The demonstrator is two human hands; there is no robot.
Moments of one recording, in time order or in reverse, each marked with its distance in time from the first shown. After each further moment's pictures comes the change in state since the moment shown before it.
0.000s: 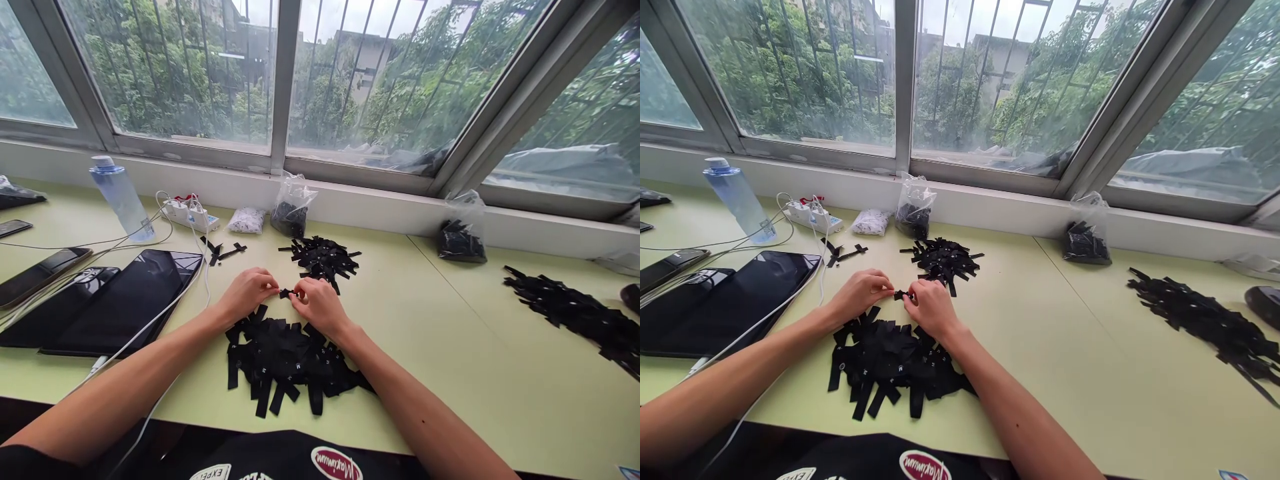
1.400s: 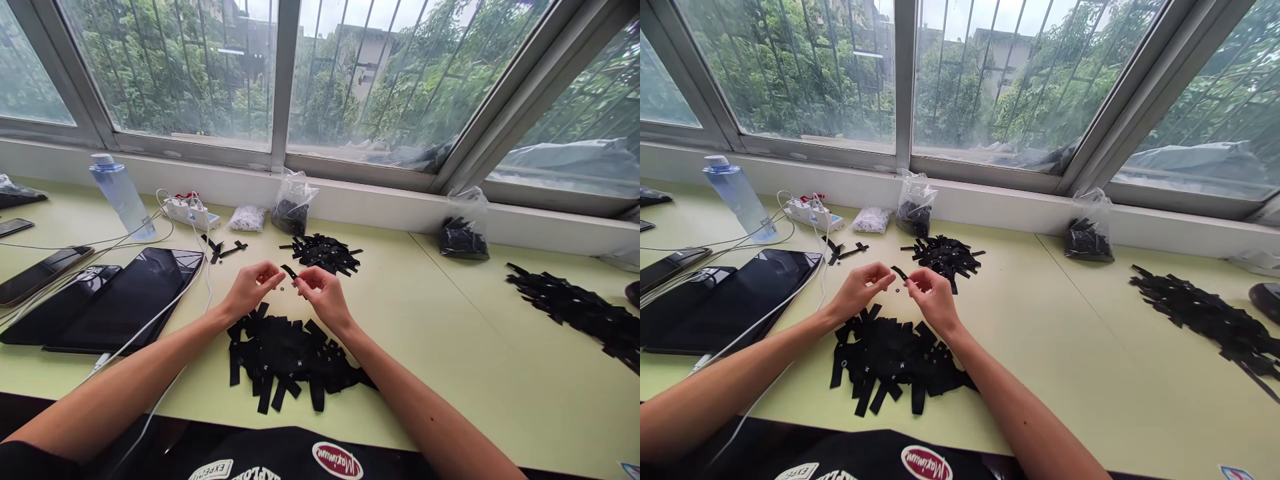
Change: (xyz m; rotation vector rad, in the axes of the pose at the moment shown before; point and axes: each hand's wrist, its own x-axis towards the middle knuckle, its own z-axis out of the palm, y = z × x) left_hand -0.001 0.027 -0.007 -0.406 0.130 -0.143; right_hand 0.001 -0.014 -0.012 0.824 0.162 0.206
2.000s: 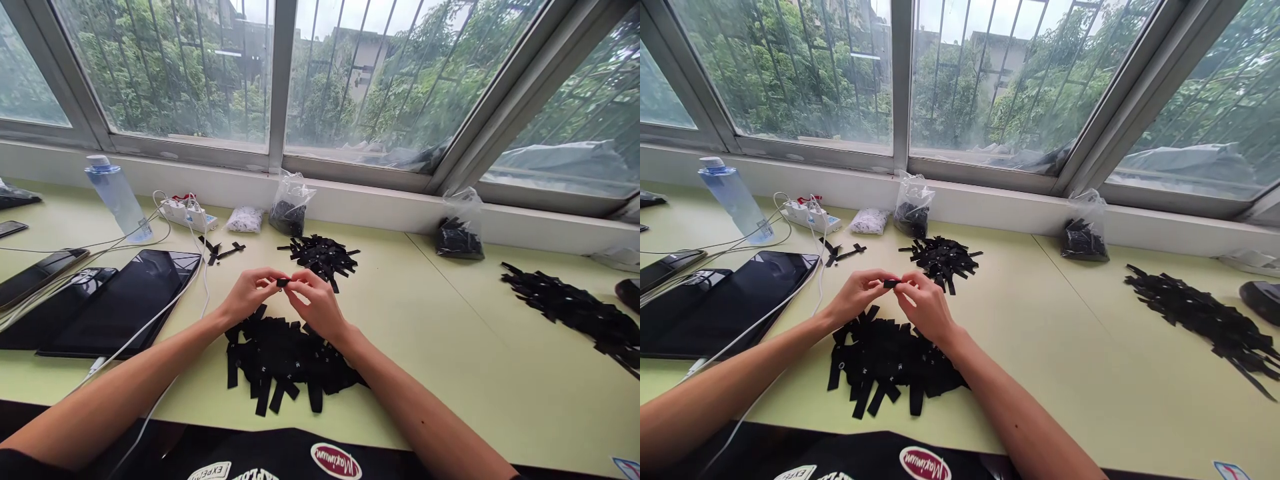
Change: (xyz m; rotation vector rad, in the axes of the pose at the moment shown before) left_hand -0.002 0.002 0.002 -0.218 -0.099 0.003; right_hand -0.006 0.006 0.004 -0.500 -0.042 -0.424
